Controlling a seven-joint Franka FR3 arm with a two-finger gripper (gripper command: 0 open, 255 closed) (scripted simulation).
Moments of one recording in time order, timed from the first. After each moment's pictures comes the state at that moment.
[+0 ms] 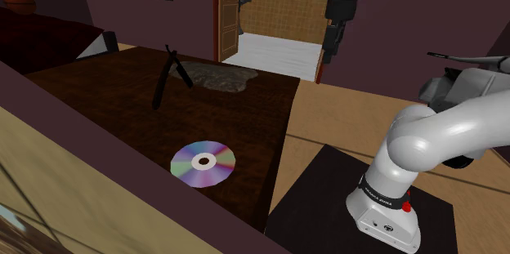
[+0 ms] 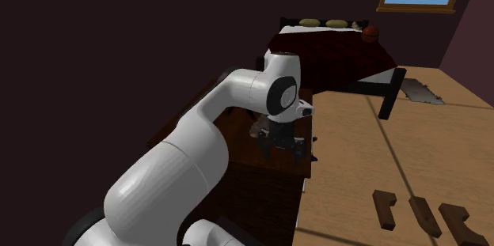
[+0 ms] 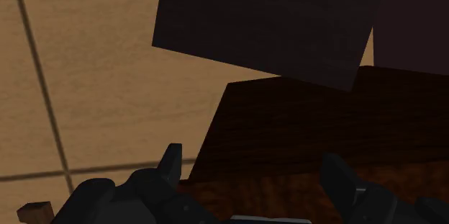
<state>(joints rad) -0.01 -0.83 0.03 -2.29 -0.05 1.43 -0.15</state>
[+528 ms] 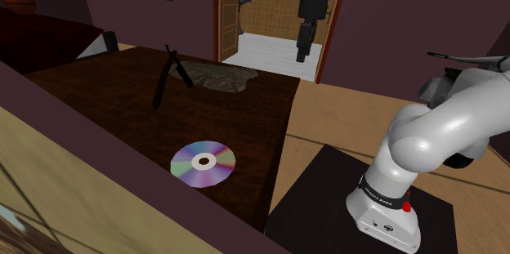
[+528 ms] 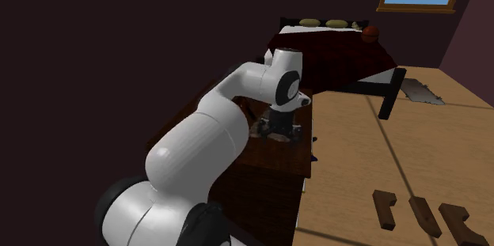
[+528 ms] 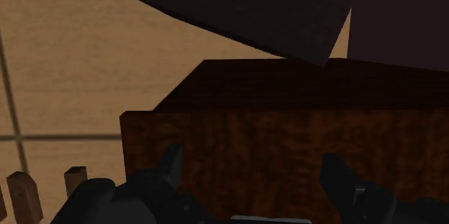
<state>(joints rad) 0.05 -0.64 0.03 -2.20 0.03 1.54 -0.20</state>
